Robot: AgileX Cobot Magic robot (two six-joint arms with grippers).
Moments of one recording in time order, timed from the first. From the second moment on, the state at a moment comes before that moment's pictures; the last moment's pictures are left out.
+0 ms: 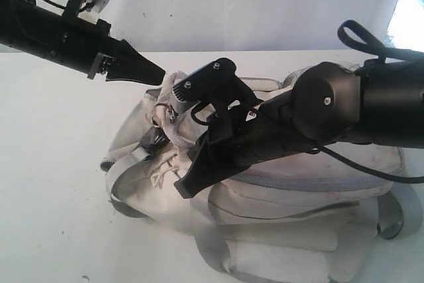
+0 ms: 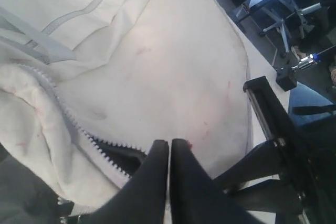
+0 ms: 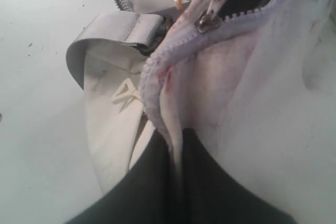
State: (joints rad) left arm -0.17 1.86 -1.37 -1.20 1.22 1.14; right arm 0.74 1.58 -0.92 0.54 0.28 -0.66
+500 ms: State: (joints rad) left arm -0.16 1.86 -1.37 -1.02 1.19 1.17; right arm 0.74 1.58 -0.92 0.54 0.29 -0.66
